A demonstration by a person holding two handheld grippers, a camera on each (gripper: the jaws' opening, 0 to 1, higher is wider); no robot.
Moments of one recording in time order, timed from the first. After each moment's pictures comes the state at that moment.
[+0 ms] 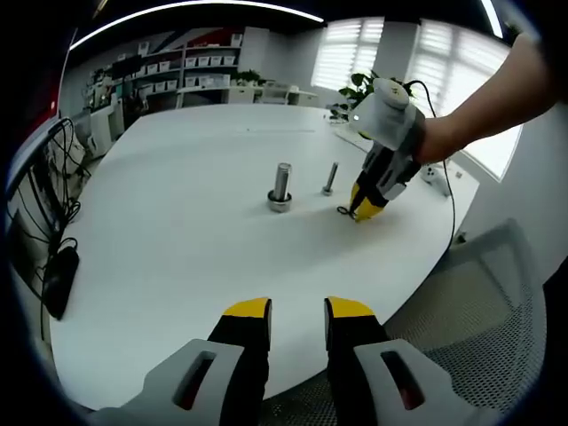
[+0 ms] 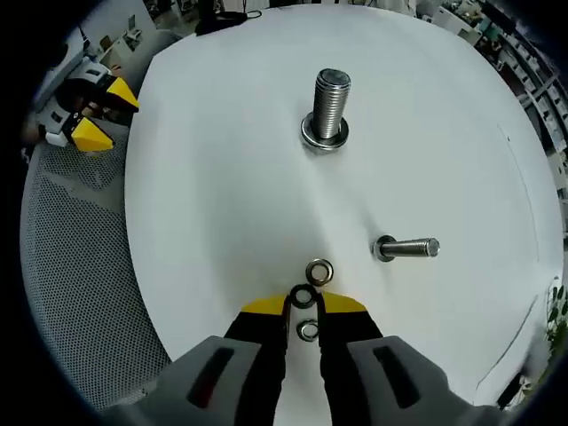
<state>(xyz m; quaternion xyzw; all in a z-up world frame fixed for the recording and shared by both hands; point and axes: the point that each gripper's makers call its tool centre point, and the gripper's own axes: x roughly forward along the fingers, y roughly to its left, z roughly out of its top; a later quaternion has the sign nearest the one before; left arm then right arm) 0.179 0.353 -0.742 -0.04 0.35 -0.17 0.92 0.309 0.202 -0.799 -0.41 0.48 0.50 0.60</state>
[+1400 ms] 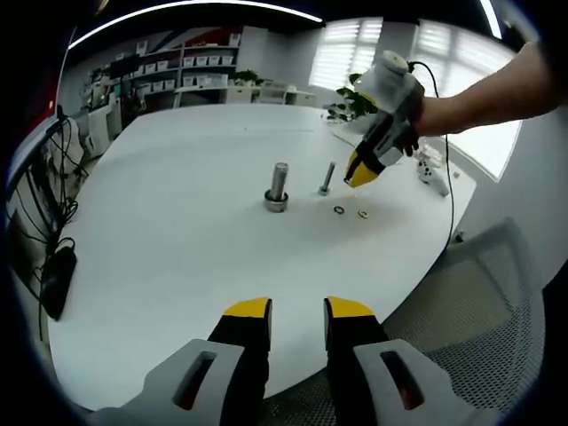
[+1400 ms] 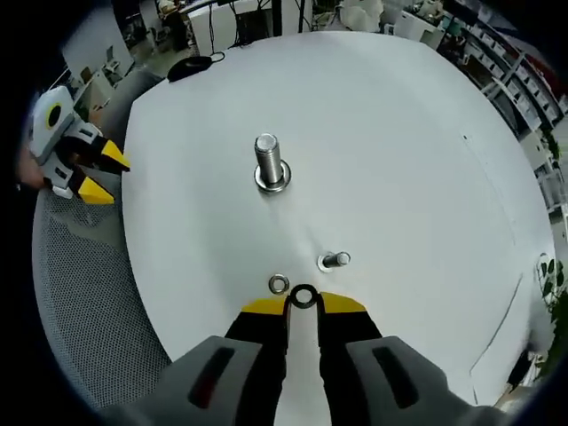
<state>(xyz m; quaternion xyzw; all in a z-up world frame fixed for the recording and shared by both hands) 0.179 0.351 -0.742 -0.04 0.35 -0.18 0.92 0.348 0.208 -0.749 -0.36 0.46 0.47 0.67</state>
